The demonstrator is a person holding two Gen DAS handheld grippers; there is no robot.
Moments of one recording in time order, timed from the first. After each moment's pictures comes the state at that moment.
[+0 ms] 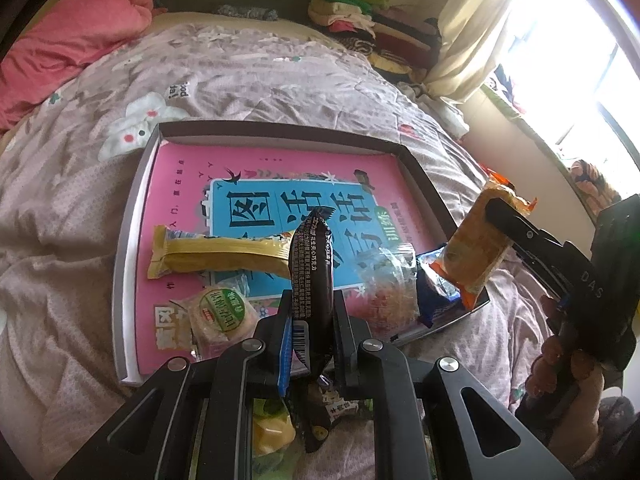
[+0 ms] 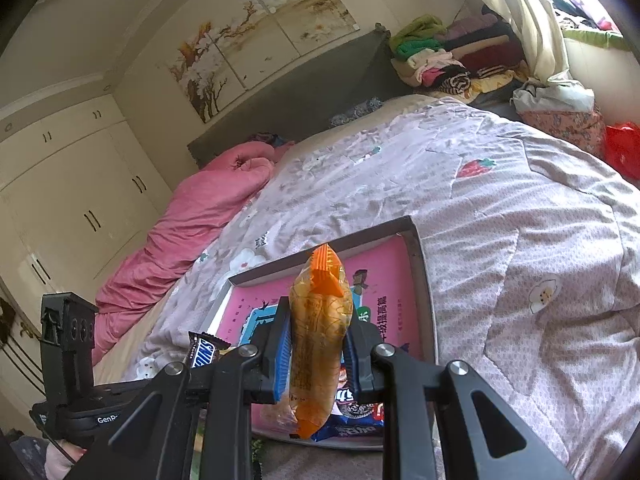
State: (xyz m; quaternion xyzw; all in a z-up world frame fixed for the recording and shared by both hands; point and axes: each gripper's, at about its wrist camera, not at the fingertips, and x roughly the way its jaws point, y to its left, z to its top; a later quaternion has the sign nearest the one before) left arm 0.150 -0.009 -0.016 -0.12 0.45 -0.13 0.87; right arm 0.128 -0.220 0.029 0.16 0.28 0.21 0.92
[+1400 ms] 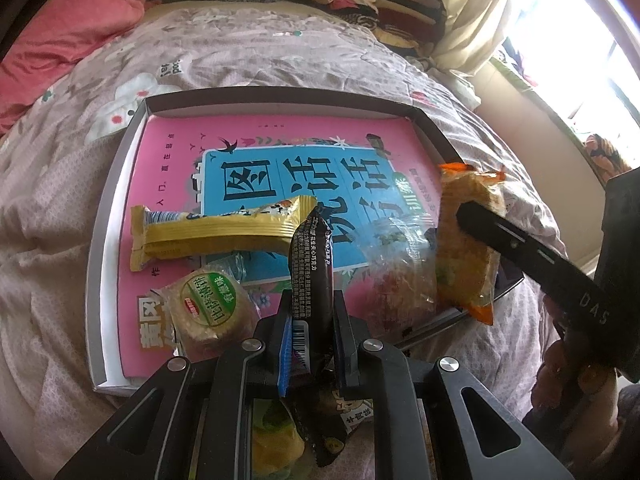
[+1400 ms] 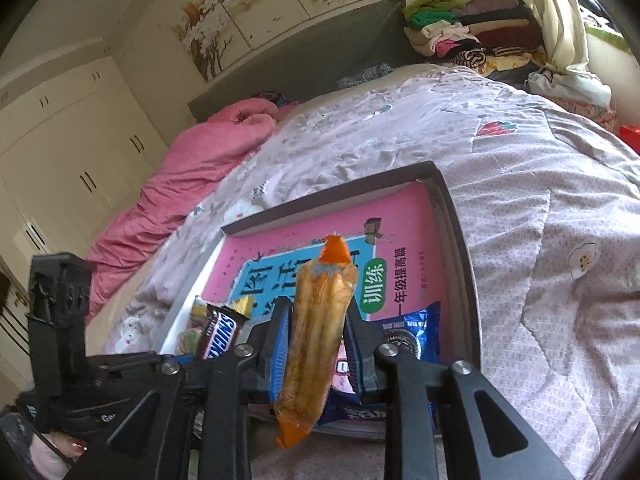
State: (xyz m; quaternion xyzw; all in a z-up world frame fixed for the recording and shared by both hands) left arm 0.158 -0.023 -0.040 -0.08 0.49 -0.12 0.86; right arm 0.138 -0.187 -0.006 0.11 0.35 0.22 0.91
